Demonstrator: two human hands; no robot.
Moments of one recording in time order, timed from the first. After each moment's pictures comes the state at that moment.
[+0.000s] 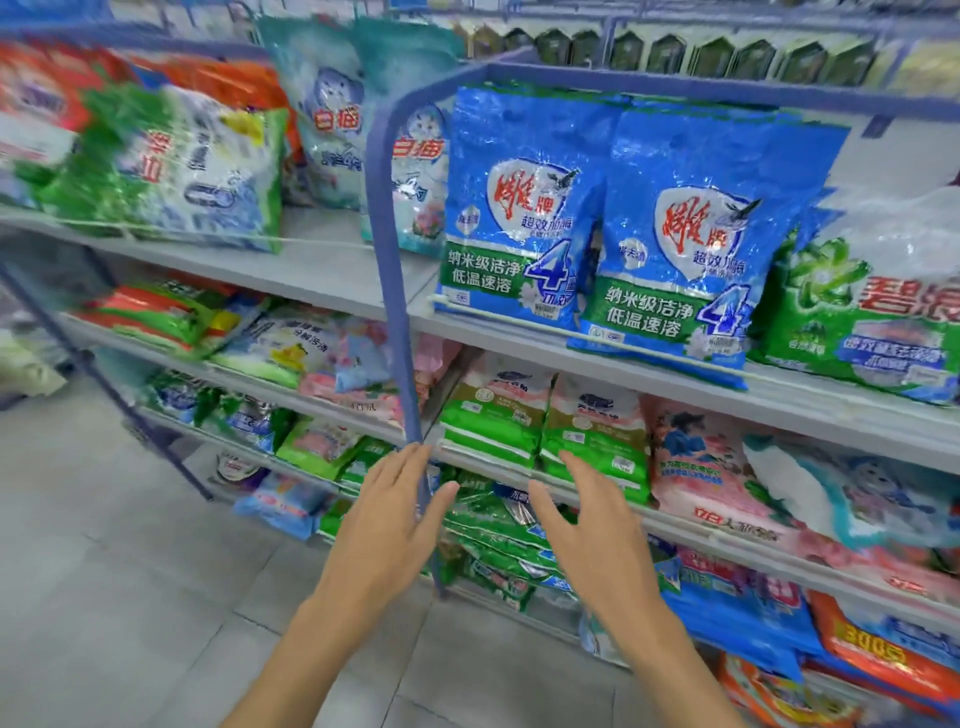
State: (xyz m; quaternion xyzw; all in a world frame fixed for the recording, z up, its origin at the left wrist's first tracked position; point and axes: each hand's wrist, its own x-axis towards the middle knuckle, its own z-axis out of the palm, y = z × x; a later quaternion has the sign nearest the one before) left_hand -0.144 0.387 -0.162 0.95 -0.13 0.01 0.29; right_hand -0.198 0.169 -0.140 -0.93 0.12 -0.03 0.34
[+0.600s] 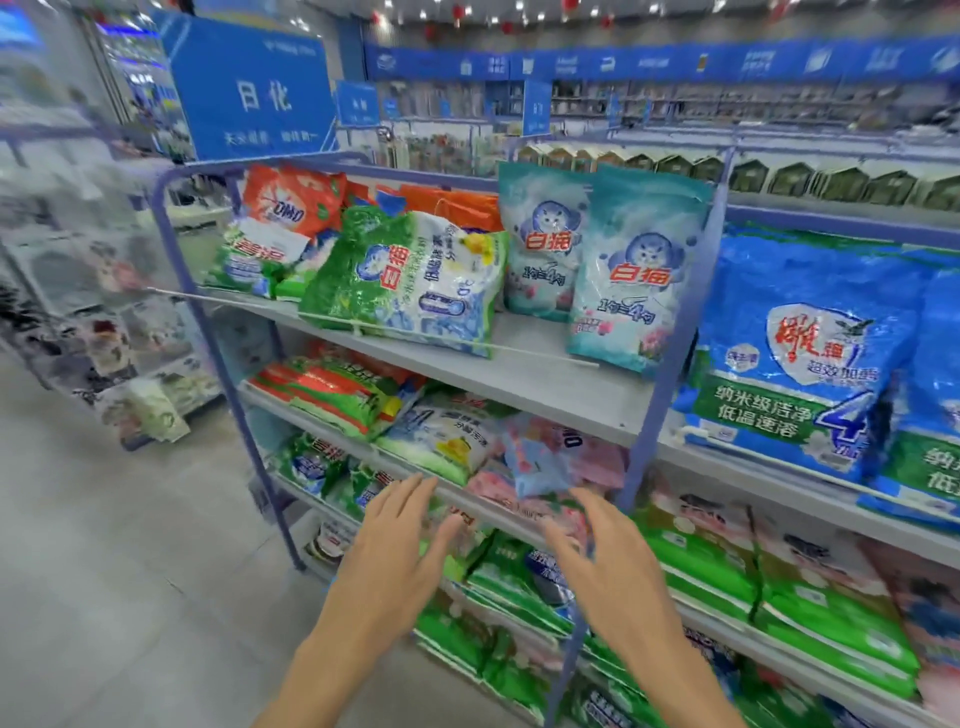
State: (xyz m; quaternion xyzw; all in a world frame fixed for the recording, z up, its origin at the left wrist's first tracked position) left_hand -0.059 0.647 -0.105 0.95 -0.06 0.06 0.29; right_hand -0.071 0.417 -0.094 -0.94 0.03 -0.03 0.35
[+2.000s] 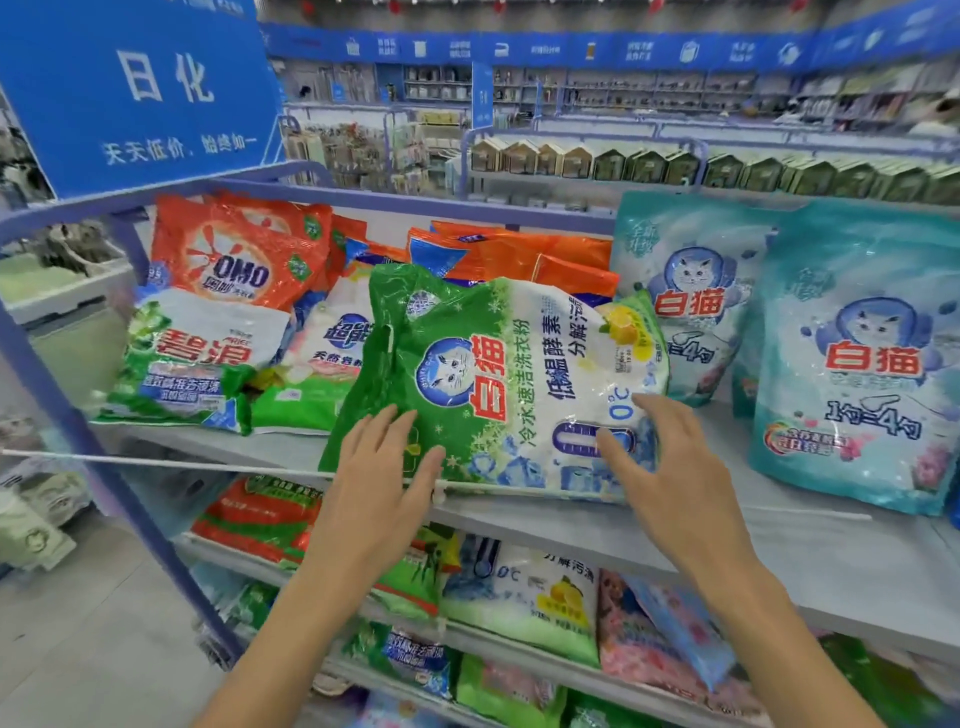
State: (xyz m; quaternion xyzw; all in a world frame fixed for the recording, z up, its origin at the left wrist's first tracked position) left_hand 0.328 0.856 -0.051 0.93 -0.14 0.10 0.32; right_hand 0.258 0.595 -0.023 -0.92 0.13 -0.22 0.30
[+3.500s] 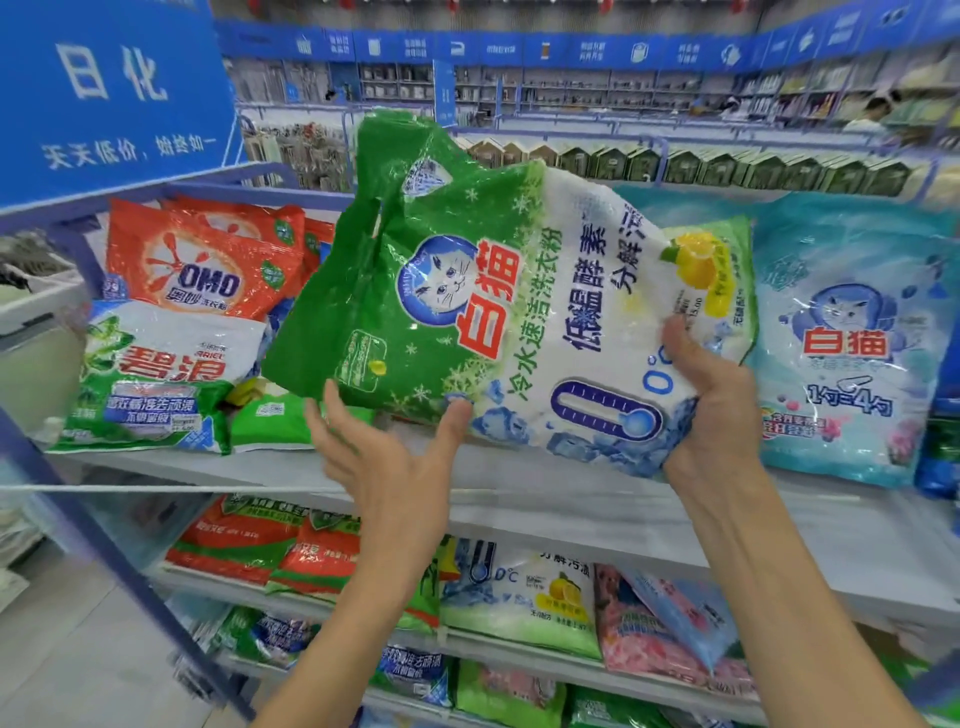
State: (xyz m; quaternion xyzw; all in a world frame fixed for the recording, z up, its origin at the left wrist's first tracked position) left_hand 0.314 0.817 -0.017 0.77 0.01 0.12 0.62; right_hand 0.293 0.600 0.022 -0.41 0.05 -0.30 0.86
